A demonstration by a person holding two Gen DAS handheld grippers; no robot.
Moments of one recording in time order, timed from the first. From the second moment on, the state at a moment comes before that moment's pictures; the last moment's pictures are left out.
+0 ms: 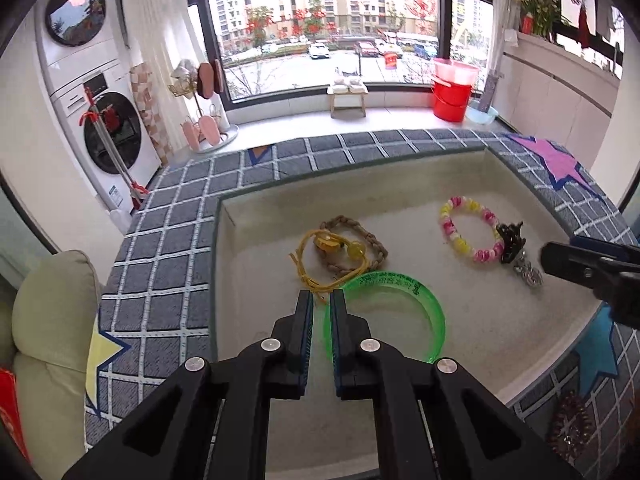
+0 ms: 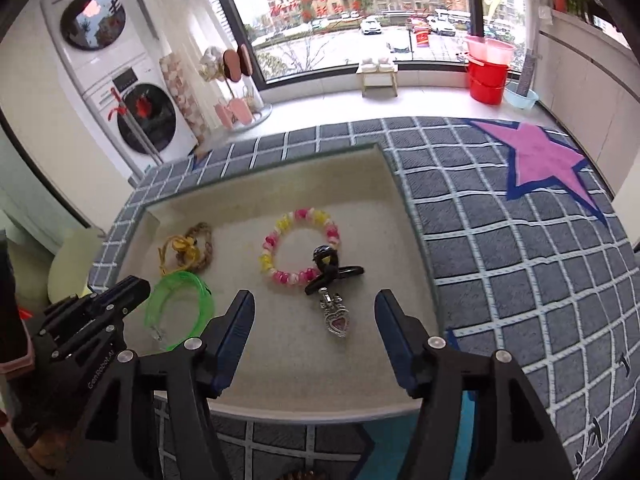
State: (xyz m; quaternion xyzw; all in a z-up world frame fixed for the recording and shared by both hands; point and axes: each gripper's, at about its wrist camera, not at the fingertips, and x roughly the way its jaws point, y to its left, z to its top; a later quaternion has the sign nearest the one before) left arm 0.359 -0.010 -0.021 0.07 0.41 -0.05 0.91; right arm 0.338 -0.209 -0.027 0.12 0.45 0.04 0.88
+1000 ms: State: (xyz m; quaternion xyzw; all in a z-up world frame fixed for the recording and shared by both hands) left arm 0.311 0.026 0.005 0.02 0.38 -0.03 0.92; right arm 0.288 -0.203 0.001 0.13 0.44 0.04 0.89
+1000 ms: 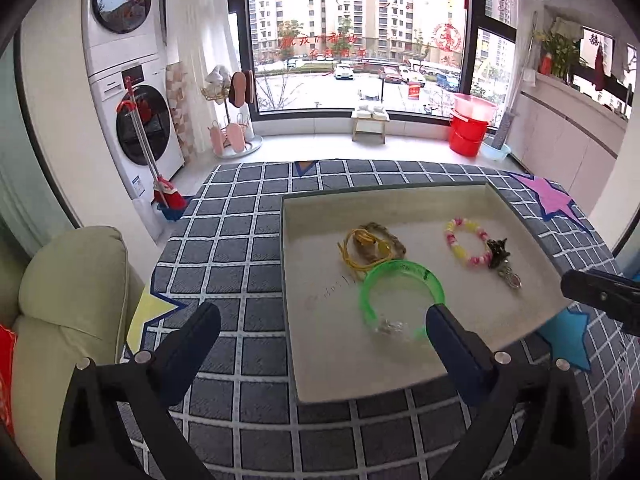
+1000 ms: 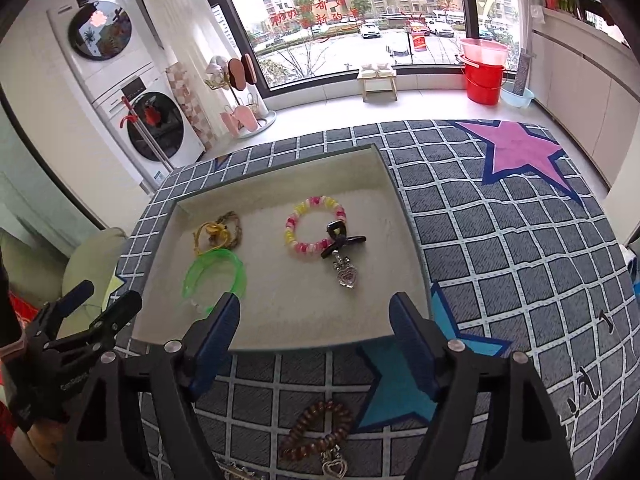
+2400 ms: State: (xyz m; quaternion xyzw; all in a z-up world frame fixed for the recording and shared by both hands) left arm 0.199 -0.015 -0.036 0.08 0.44 -0.15 0.88; right arm 0.227 -0.216 -0.036 0.22 0.52 0.06 0.82
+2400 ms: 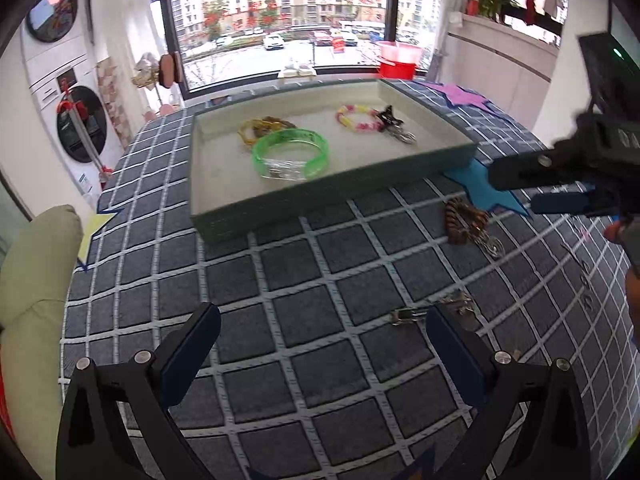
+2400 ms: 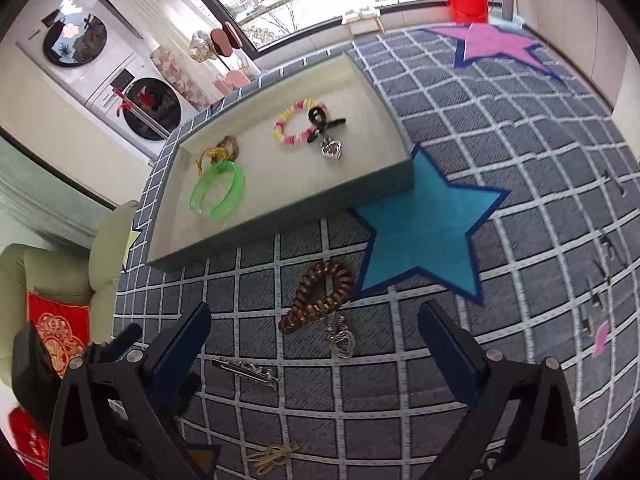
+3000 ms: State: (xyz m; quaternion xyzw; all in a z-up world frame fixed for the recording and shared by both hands) left arm 0.191 -0.057 -0.039 0.16 0.41 -0.24 0.87; right arm 0.255 -0.217 -0.074 0.31 0.58 0.05 0.75
